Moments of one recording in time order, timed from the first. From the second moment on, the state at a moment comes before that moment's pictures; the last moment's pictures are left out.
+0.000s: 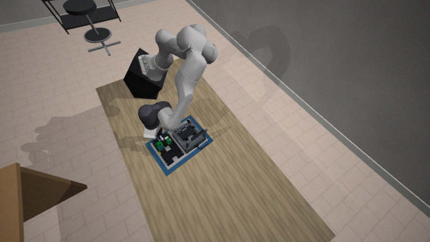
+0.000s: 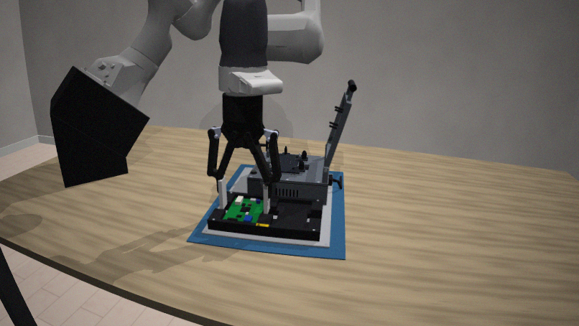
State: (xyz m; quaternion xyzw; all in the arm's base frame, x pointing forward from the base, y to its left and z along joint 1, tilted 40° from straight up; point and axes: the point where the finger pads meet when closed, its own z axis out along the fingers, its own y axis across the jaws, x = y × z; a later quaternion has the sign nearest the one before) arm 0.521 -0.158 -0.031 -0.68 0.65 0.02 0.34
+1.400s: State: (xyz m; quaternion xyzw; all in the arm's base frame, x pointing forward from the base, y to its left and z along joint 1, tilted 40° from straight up) arm 0.524 -0.154 -0.036 -0.68 0.65 0.02 0.34
